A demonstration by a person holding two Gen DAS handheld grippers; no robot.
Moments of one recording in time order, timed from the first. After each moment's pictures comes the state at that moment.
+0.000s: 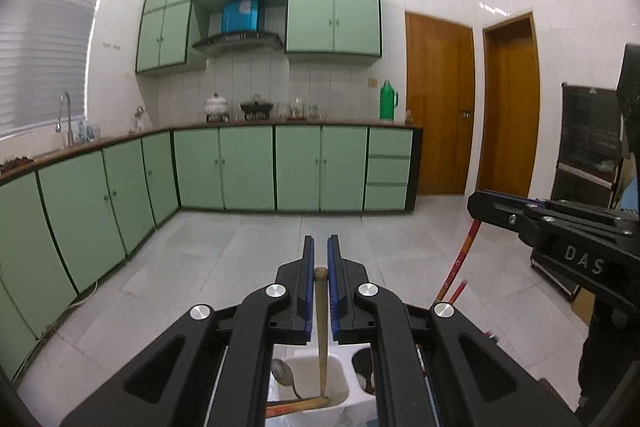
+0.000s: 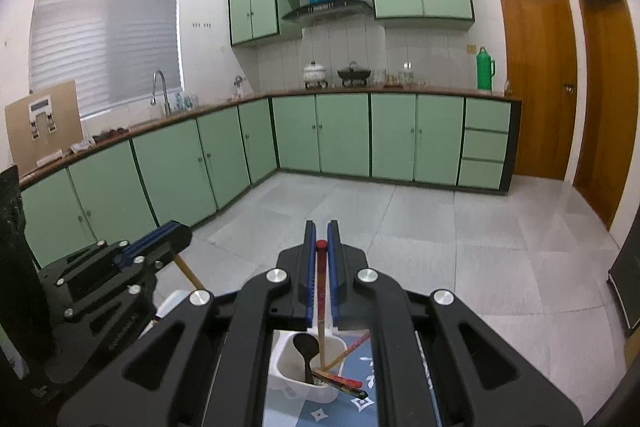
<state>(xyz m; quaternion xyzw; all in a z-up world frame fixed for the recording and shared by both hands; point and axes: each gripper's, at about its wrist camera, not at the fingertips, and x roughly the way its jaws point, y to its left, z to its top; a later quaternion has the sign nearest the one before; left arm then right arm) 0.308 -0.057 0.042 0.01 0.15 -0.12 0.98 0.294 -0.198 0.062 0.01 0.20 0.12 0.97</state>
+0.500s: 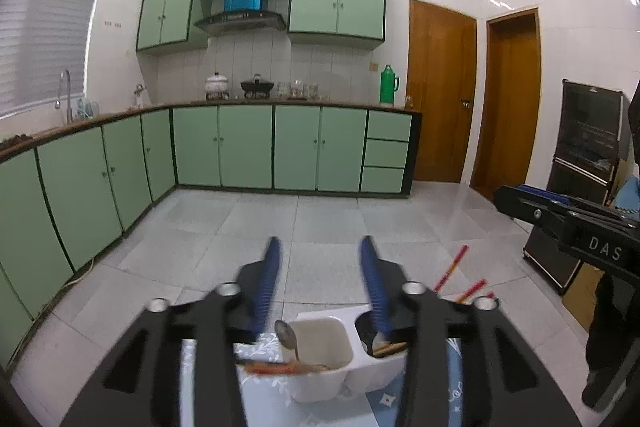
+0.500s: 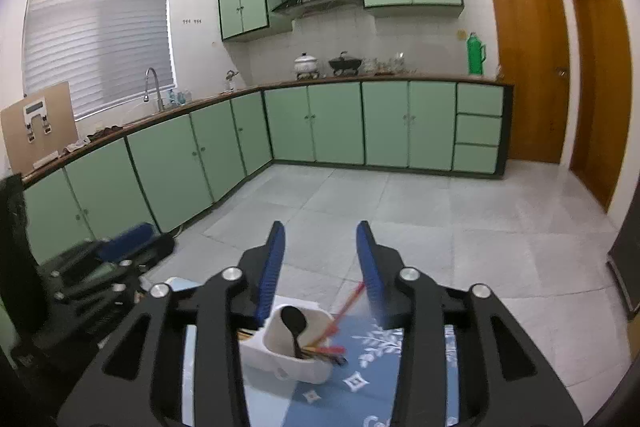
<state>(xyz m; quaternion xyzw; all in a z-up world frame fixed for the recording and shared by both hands) 0.273 -0.036 0.035 0.00 0.17 -0.12 0.98 0.266 -0.210 0.046 0.02 0.20 0.10 0.97</state>
